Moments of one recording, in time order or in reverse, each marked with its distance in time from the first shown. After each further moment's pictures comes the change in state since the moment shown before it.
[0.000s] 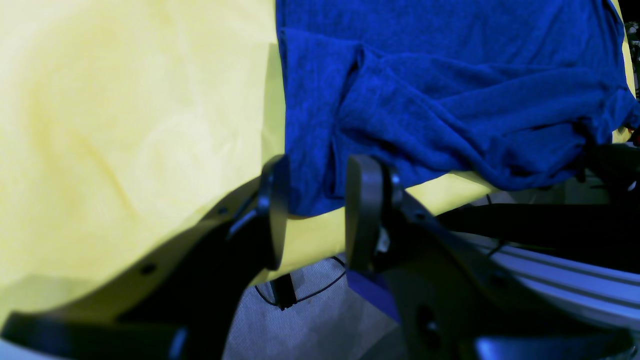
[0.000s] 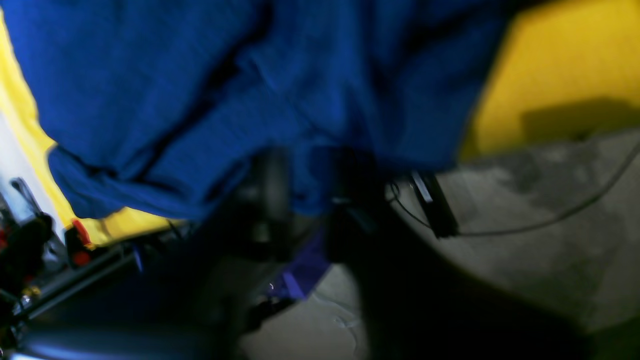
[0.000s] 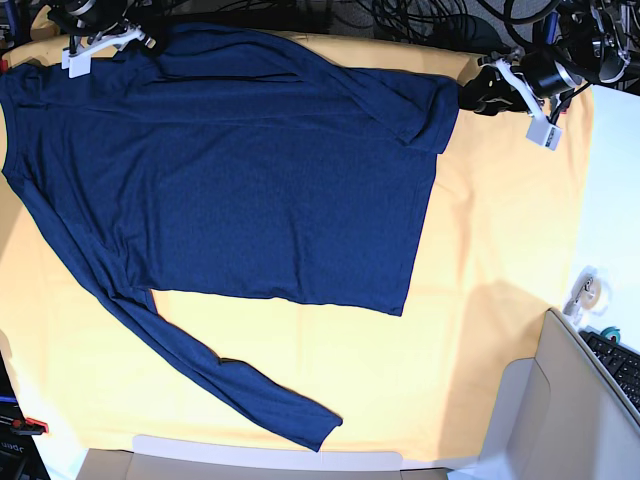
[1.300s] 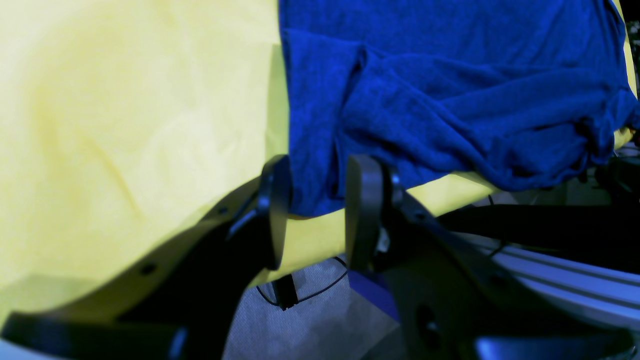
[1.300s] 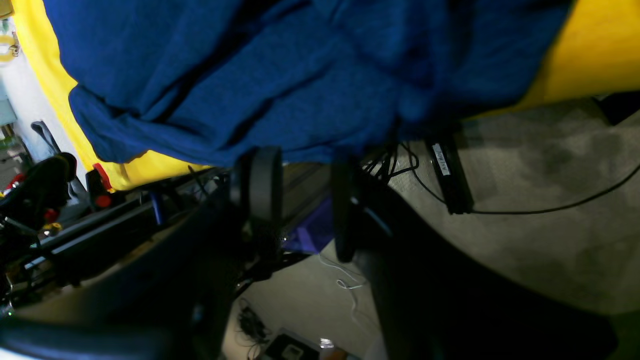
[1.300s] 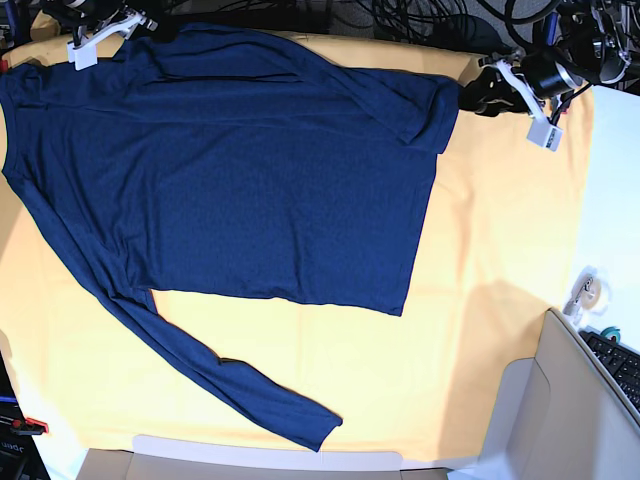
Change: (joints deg) left arm -0.2 -0.2 0.0 0.0 0.0 0.0 0.0; right arm -6.7 6.5 -3.9 1.7 9.2 0.0 0.1
